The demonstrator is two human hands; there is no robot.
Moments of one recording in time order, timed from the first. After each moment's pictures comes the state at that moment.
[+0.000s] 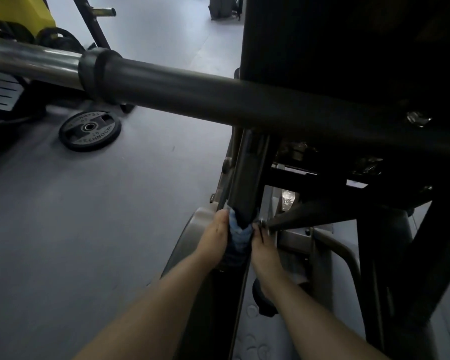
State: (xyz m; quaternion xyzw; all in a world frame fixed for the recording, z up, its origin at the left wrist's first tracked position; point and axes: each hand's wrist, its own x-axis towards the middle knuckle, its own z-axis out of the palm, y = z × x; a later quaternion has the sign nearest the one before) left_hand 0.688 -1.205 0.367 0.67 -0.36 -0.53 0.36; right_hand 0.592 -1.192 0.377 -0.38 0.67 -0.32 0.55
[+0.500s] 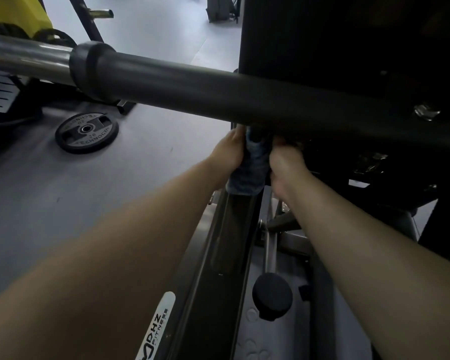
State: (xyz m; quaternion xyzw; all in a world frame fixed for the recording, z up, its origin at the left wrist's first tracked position) left_hand 0.686 -1.299 0.473 0.63 -0.45 -0.50 0.39; right_hand 0.599 -1.298 0.477 -0.31 0.63 -0.42 0.58
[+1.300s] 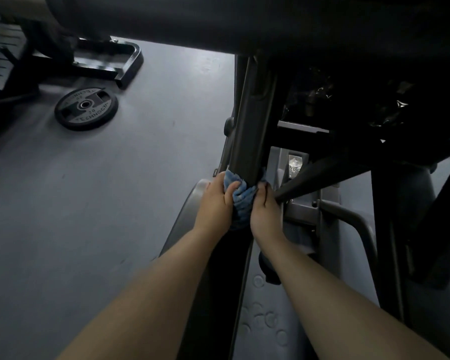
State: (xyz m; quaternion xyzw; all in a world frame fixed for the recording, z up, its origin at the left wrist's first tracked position) left_hand 0.691 -1.187 0.336 0.68 -0.51 -0.37 0.38; right_hand 0.599 -1.186 0.349 -0.45 0.67 -0.36 0.47
